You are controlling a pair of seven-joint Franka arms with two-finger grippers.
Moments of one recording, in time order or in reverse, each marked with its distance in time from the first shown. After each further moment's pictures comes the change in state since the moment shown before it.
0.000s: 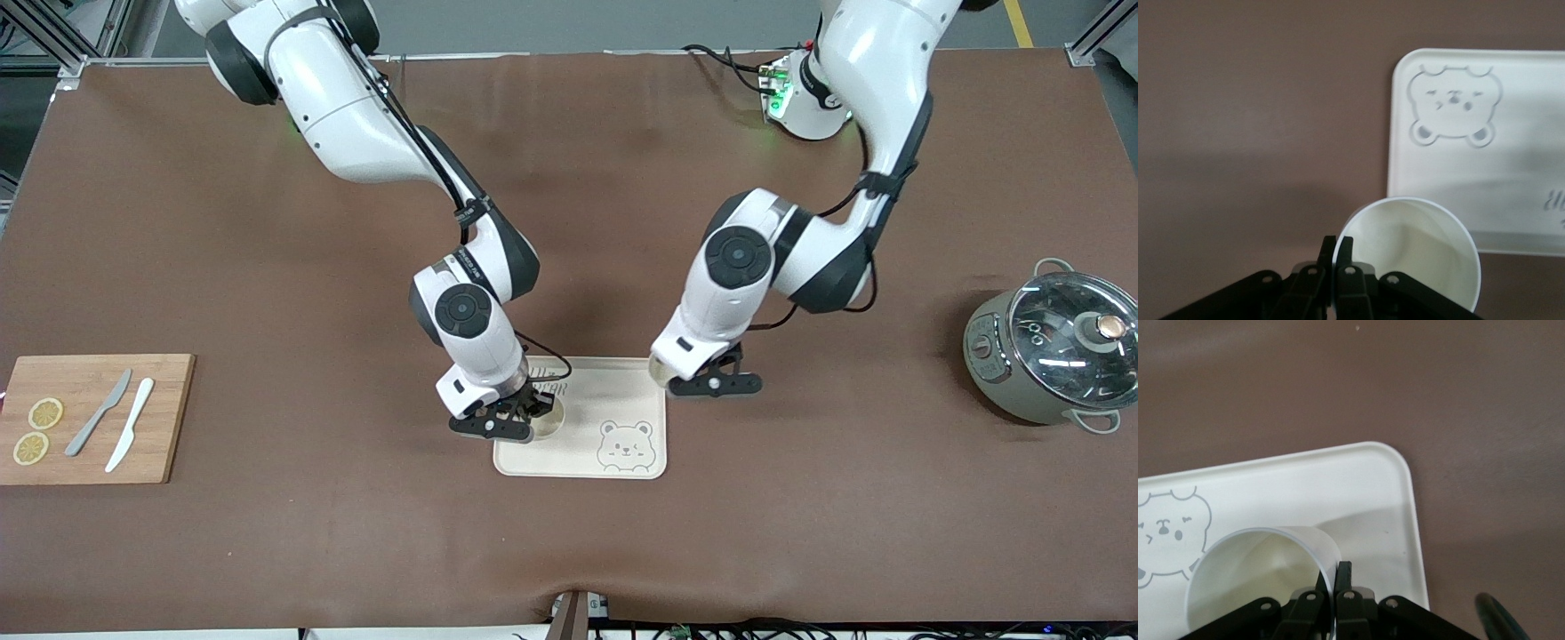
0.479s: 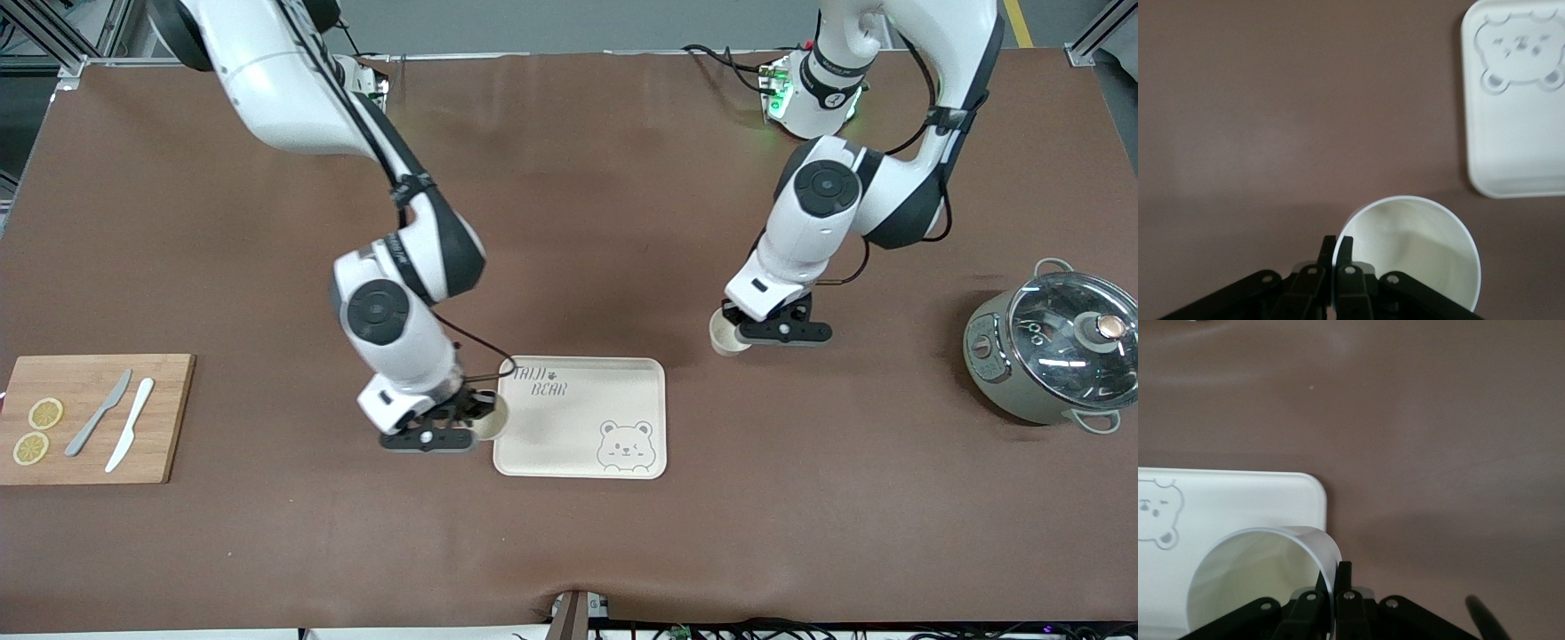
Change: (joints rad) left arm 0.124 -0.278 -0.002 -0.466 0.000 0.264 0.171; right arm -0.127 -0.207 -0.003 -0.100 0.001 -0.166 -0.346
